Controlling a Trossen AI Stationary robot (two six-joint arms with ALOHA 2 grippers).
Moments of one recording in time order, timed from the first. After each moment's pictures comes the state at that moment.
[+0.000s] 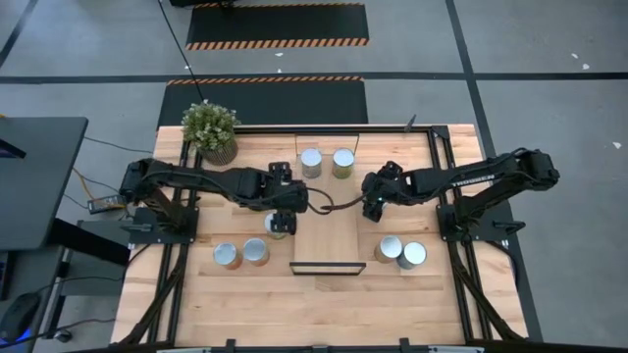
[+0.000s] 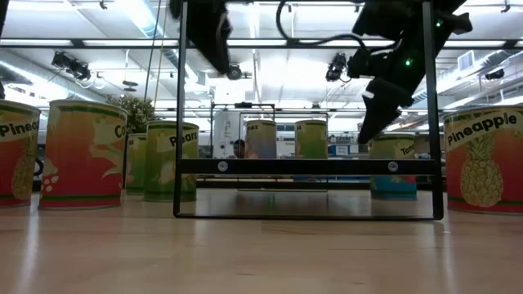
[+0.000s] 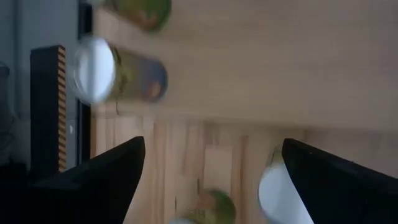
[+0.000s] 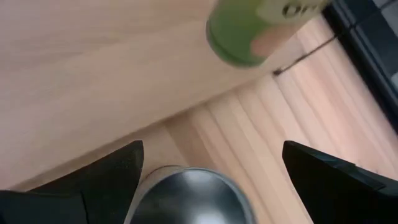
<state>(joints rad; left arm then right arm) -0.10 1.66 1.53 -1.07 -0.44 0.01 -0.02 1.32 0.79 -0.57 0.45 0.32</state>
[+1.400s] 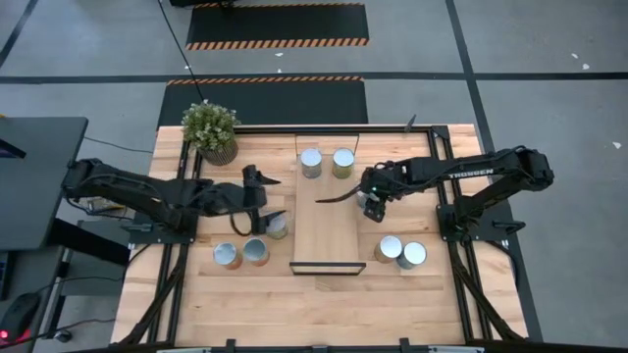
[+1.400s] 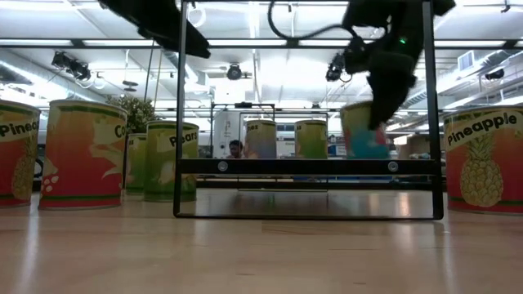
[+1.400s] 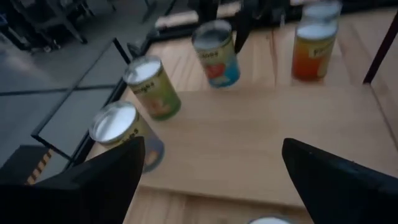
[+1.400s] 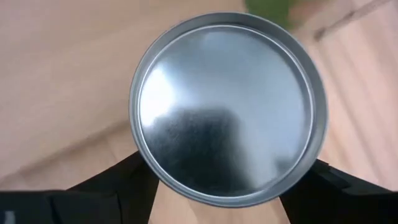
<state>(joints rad) -0.15 1.07 0.77 -0.16 -0.45 0.06 -0.07 1.36 1.00 -0.84 0.21 0.35</state>
